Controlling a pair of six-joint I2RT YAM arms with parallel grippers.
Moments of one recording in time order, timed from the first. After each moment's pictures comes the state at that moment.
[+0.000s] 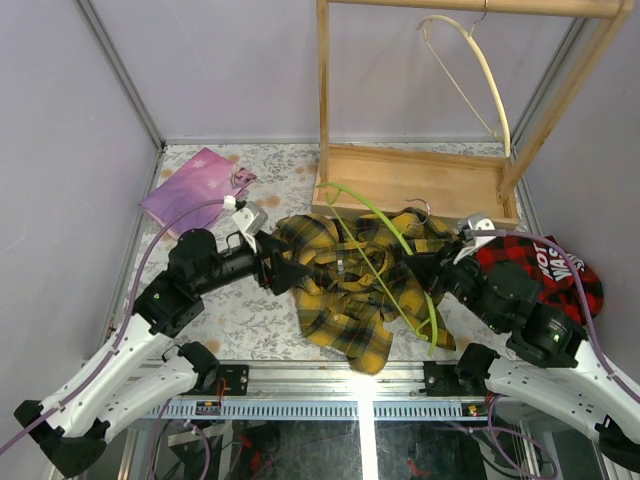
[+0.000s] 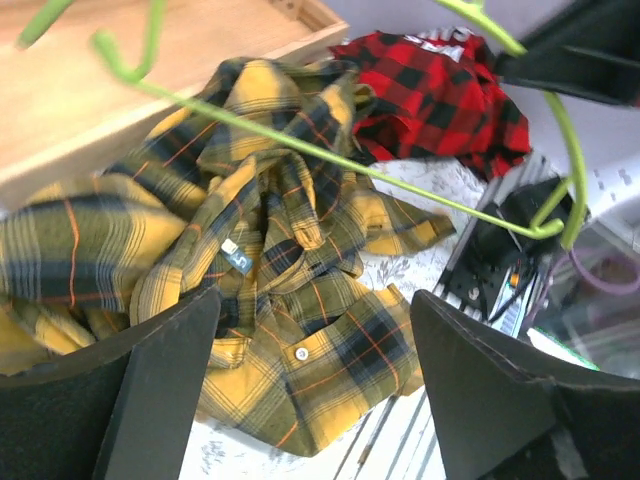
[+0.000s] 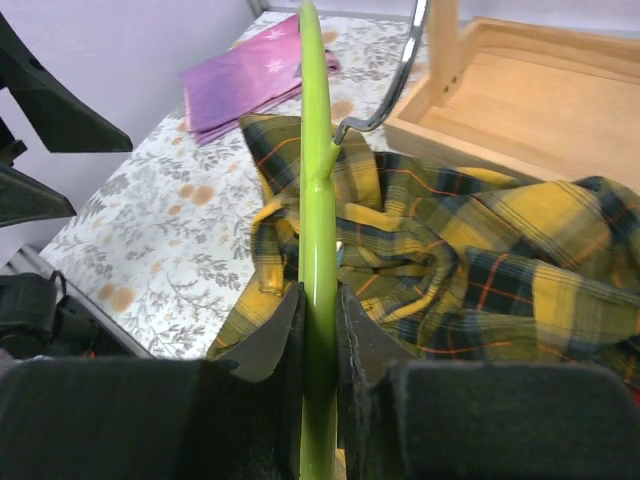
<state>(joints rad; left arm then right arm) -0.65 0.70 0.81 -0.27 0.43 -0.23 0.94 0.51 0.82 -0.46 0.26 0.35</state>
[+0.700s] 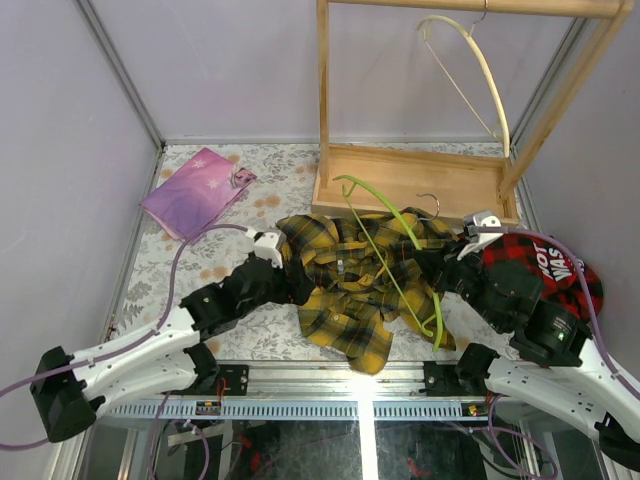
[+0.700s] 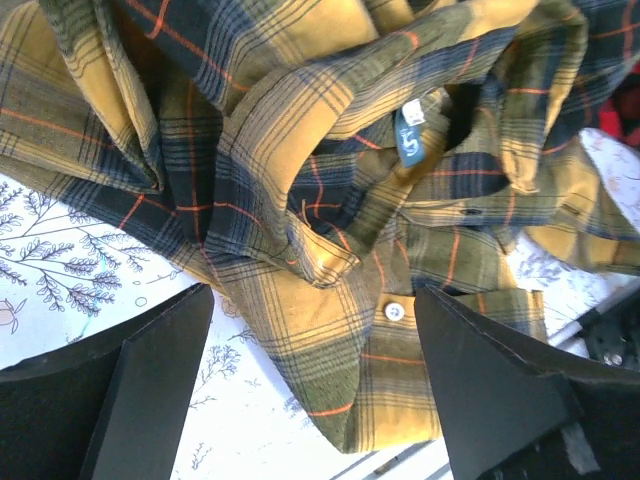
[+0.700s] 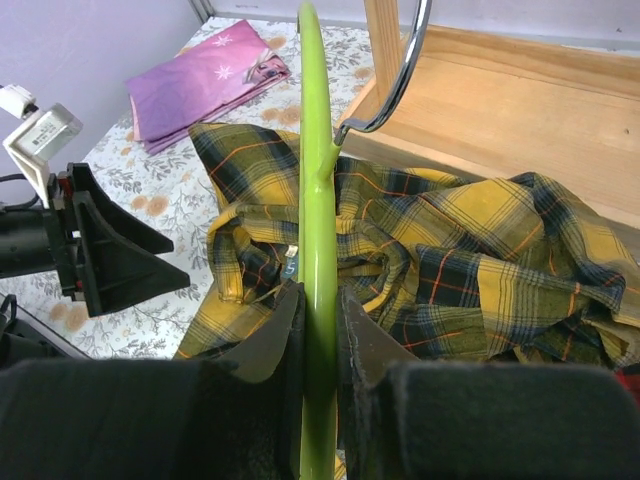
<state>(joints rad) -0.89 0.85 0.56 -0.26 -0.20 -0.62 0.94 0.53 0.89 -0.55 0.38 0.33</state>
